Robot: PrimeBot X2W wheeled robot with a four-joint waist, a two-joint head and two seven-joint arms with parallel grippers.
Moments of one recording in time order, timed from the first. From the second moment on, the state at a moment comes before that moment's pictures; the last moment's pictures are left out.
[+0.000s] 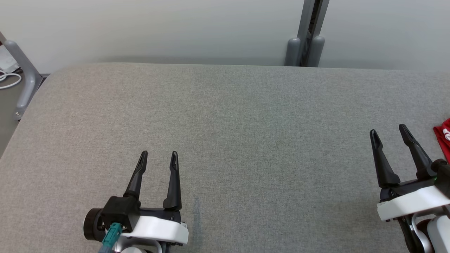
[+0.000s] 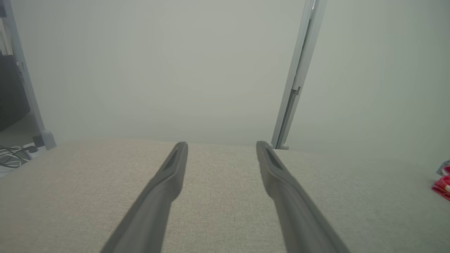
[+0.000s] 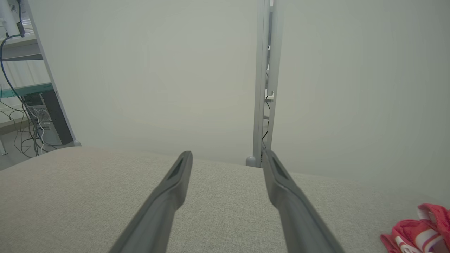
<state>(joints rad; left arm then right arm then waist) -0.06 0.05 -0.30 0.07 -0.28 0.19 -0.26 -0.17 -0.28 0.13 0.17 0.33 0.13 -0.26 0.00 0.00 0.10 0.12</state>
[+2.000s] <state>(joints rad) -0.23 0.05 -0.45 0.31 -1.04 0.03 -0.23 -0.05 -0.20 -0.17 0.18 0.85 0.13 -0.06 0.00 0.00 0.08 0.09</state>
